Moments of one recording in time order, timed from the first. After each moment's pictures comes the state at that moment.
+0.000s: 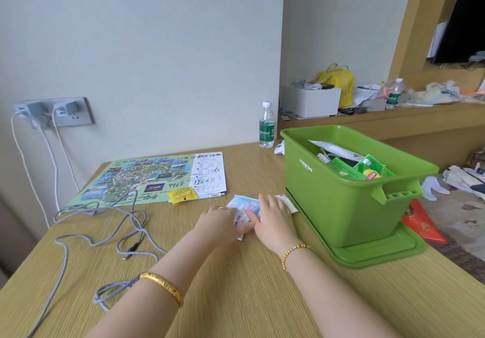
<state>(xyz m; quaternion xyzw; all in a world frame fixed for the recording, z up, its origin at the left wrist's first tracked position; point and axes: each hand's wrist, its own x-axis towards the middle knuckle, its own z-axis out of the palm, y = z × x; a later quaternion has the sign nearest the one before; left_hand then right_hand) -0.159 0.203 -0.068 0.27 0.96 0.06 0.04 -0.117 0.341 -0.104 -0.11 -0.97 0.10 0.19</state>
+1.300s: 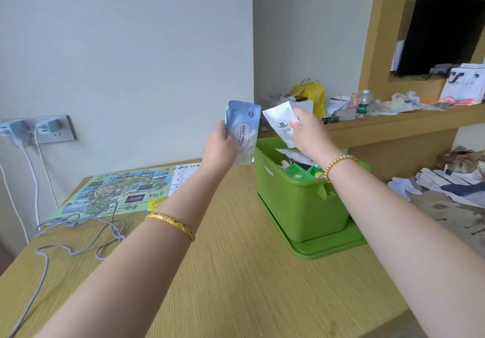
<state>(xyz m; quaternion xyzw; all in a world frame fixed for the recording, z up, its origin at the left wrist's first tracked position) -0.117 0.275 0.085 0.25 0.79 0.54 -0.15 -0.050 0.447 0.101 -0.10 -0.89 0.22 0.39</state>
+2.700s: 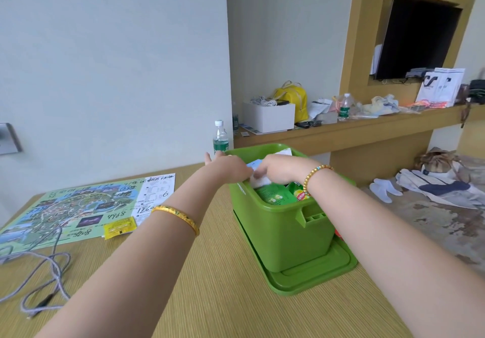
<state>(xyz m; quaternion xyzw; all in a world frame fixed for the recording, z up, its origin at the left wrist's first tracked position) -0.154 0.370 0.076 0.28 0.96 0.02 0.04 -0.072 0.469 0.089 -0.07 -1.00 0.04 -0.04</state>
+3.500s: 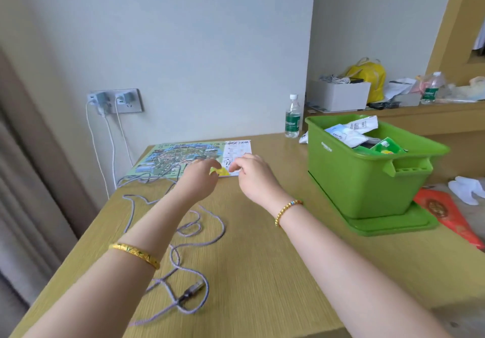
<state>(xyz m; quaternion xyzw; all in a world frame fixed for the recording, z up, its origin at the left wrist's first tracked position) -0.116 0.098 0.001 0.19 0.94 0.25 -0.10 -0.078 0.240 -0.009 0.08 -0.93 0.28 0.24</state>
